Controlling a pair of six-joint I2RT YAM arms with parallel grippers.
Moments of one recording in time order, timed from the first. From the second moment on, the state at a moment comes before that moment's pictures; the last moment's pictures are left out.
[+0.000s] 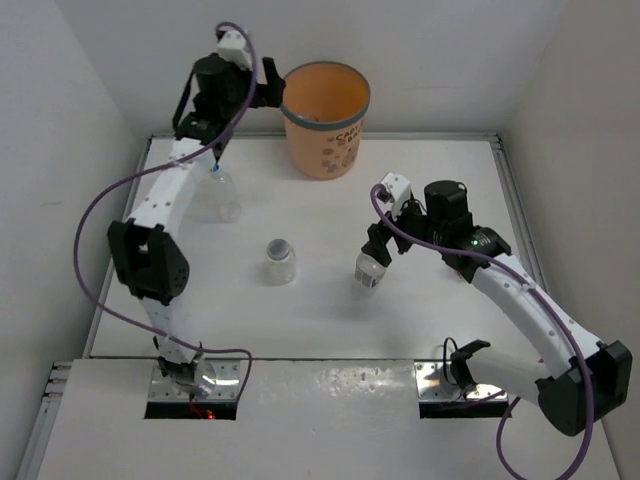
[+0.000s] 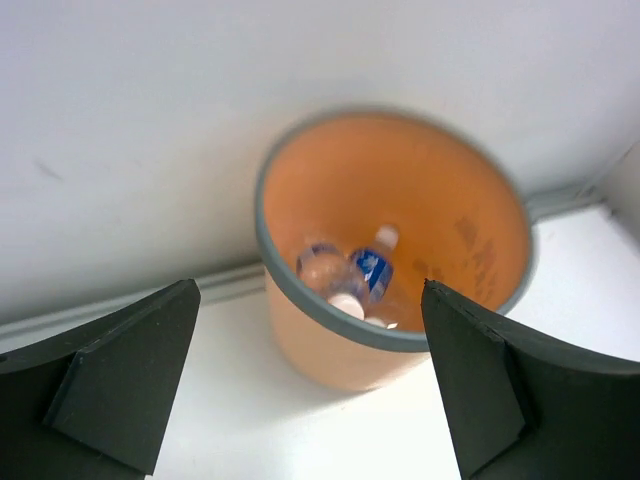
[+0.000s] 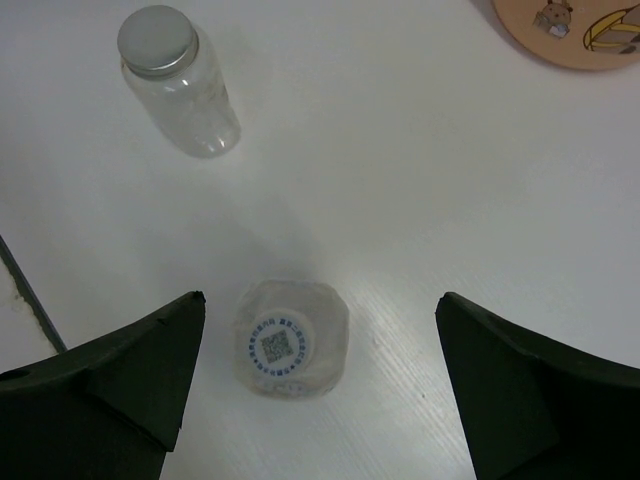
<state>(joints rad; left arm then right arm) -0.24 1.91 1.93 -0.08 0.09 -0.12 0.44 1.09 0.92 -0.40 -0.40 -0.26</state>
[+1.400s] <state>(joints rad) 0.66 1.04 1.20 -0.87 0.50 0.13 0.49 1.35 1.58 -0.35 -0.38 -0.18</state>
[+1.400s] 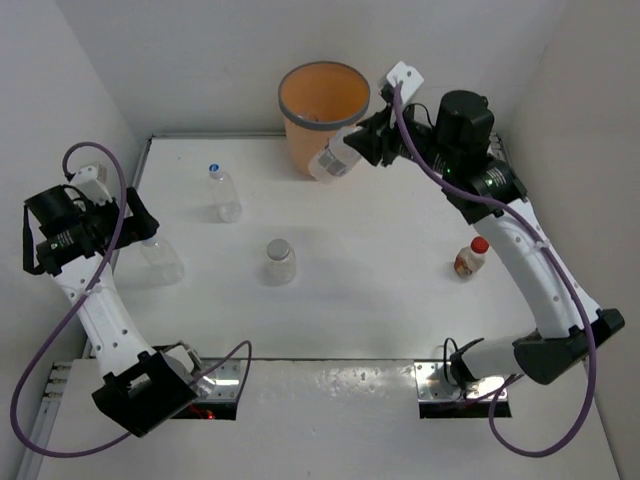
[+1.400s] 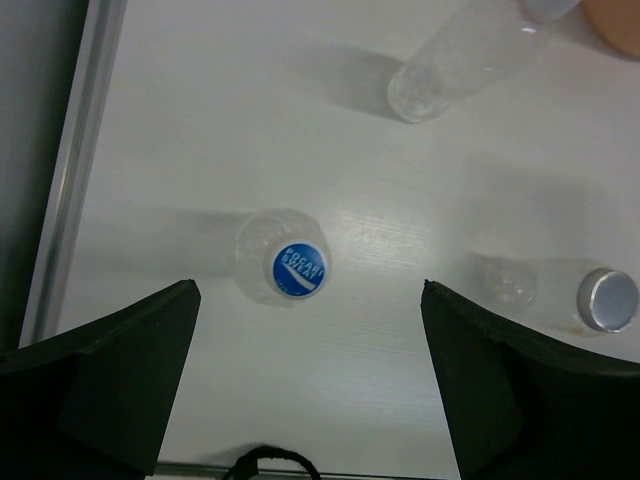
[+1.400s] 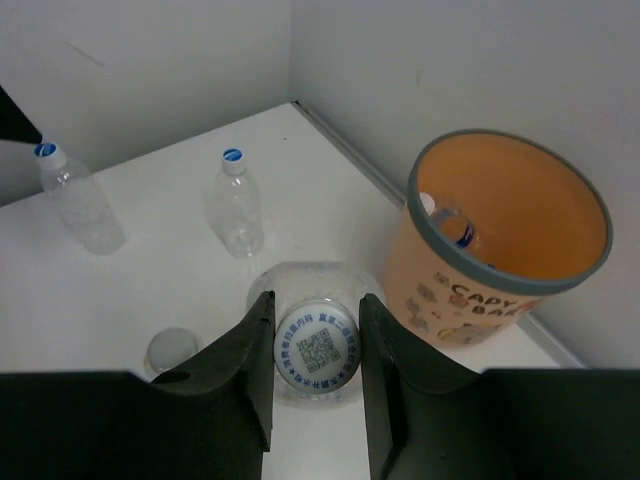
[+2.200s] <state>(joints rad) 0.47 1.05 1.05 -0.83 0.23 0.03 0.40 1.79 2.05 -0.12 -0.18 -0.16</state>
